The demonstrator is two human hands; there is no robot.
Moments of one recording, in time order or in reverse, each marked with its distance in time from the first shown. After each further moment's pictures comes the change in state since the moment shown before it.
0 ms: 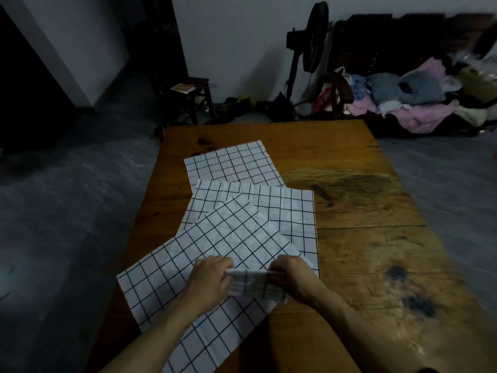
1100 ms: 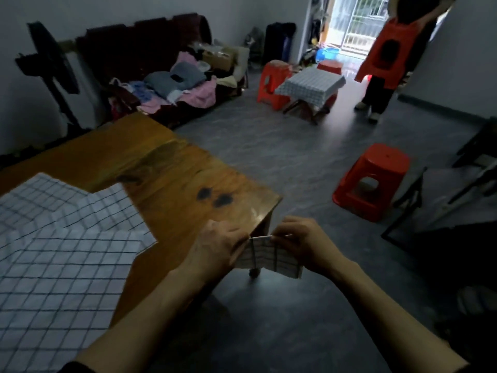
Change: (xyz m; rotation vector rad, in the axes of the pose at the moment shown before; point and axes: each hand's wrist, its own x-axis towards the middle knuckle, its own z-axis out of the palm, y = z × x) left_hand -0.113 0.349 0.066 0.052 -0.098 1.106; right_hand -0.456 0.002 -0.036 -0.051 0.785 0.435
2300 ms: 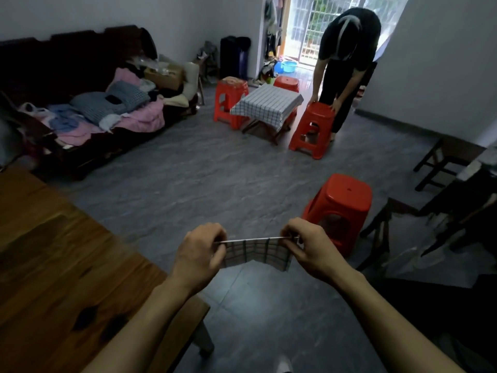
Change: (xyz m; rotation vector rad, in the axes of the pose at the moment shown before) left_hand 0.387 -0.044 0.097 -0.323 0.151 -0.110; right_hand 0.163 0.315 -0.166 -0.079 0.127 0.215
